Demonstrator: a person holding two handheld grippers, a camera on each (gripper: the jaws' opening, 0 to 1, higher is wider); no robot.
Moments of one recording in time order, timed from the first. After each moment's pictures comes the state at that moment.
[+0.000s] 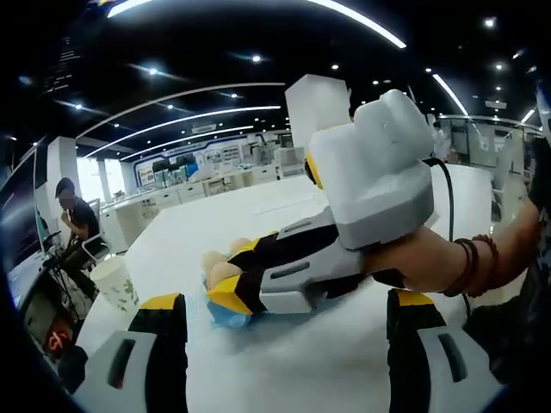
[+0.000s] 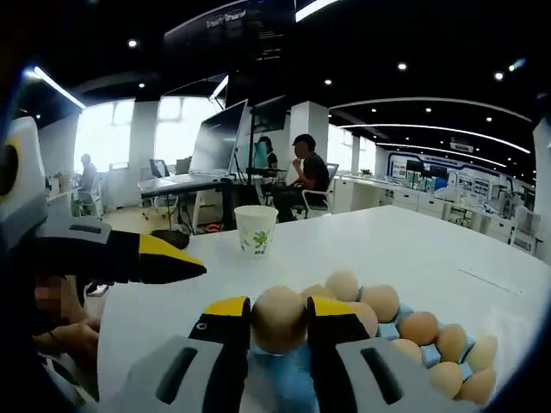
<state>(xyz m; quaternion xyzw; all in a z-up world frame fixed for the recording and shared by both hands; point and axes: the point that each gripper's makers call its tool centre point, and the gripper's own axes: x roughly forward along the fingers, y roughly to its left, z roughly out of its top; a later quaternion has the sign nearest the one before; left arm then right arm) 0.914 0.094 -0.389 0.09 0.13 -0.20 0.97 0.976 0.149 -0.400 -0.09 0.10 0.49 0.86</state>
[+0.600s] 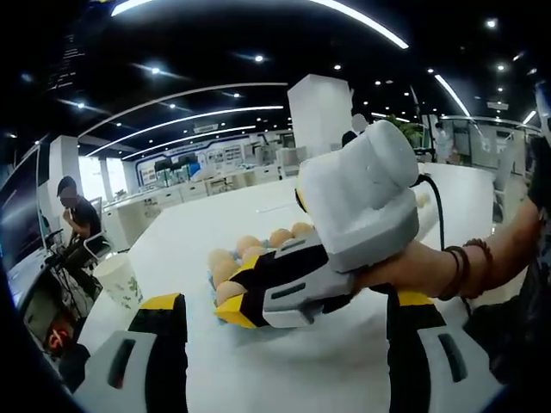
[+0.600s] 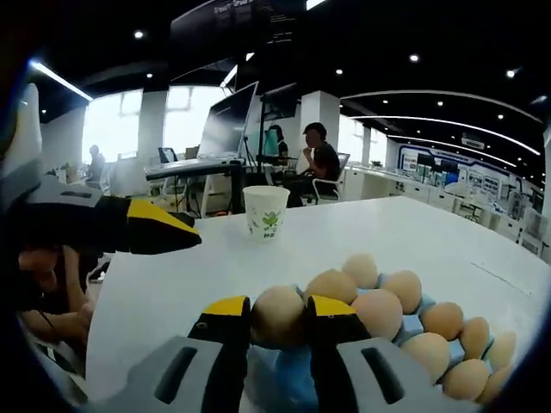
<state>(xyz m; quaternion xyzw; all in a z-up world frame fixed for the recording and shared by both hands) 0.915 0.103 -0.389 0.09 0.13 -0.19 0.97 0.976 0.158 -0.424 -0.11 0.11 0.51 0.85</state>
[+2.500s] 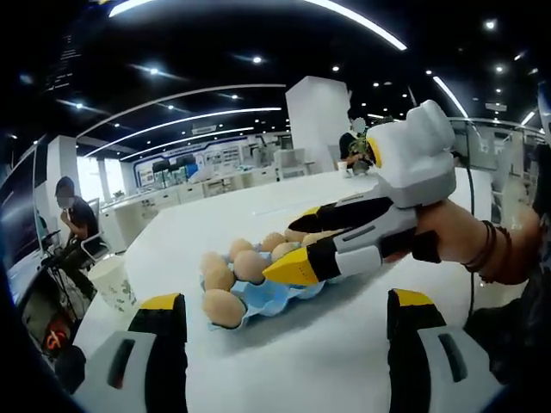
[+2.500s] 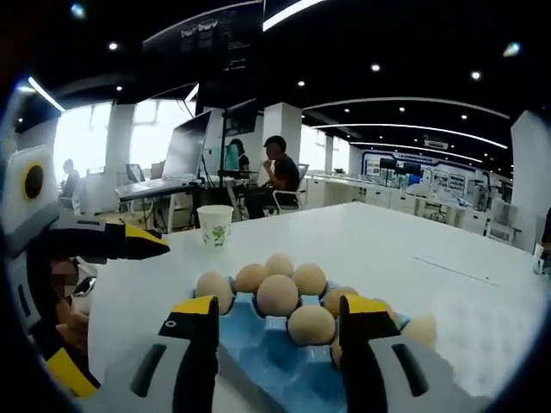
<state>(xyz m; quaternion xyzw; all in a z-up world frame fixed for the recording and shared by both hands) 0.913 0.090 -0.387 0.09 0.13 -0.20 0.97 0.992 0.067 -0.389 -0.08 0.09 0.42 0.90</state>
